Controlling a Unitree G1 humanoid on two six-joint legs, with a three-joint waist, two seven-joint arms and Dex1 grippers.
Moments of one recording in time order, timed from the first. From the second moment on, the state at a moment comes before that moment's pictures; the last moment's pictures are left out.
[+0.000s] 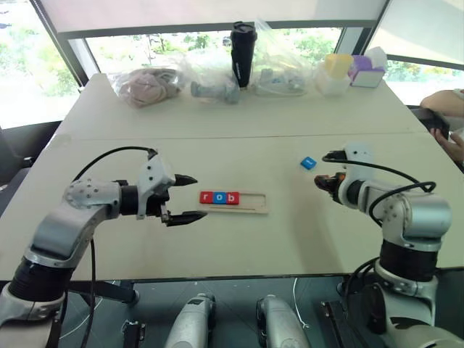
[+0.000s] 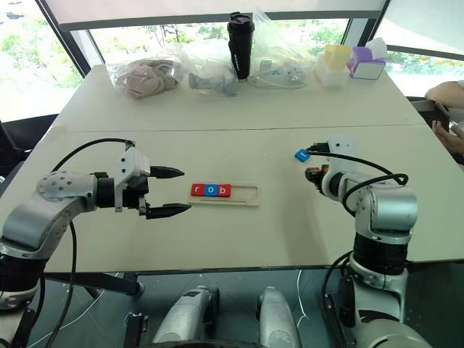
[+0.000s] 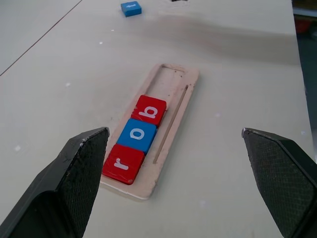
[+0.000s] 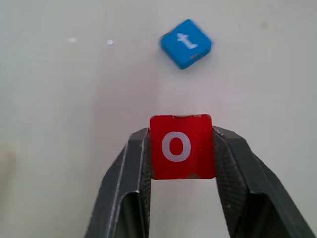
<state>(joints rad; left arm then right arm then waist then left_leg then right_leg) -0.37 0.80 -0.05 -0.30 -0.44 0.54 -1.05 -0.57 -0.29 -0.31 -0.41 0.18 1.59 0.20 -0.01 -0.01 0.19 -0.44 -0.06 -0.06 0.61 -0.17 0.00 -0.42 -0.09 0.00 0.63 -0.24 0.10</state>
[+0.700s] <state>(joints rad) -0.37 0.80 -0.06 -0.27 -0.43 0.52 -1.08 -0.36 -0.02 -0.24 -0.66 0.25 1.61 -0.05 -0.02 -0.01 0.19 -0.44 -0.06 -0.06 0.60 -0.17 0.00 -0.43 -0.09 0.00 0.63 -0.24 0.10</state>
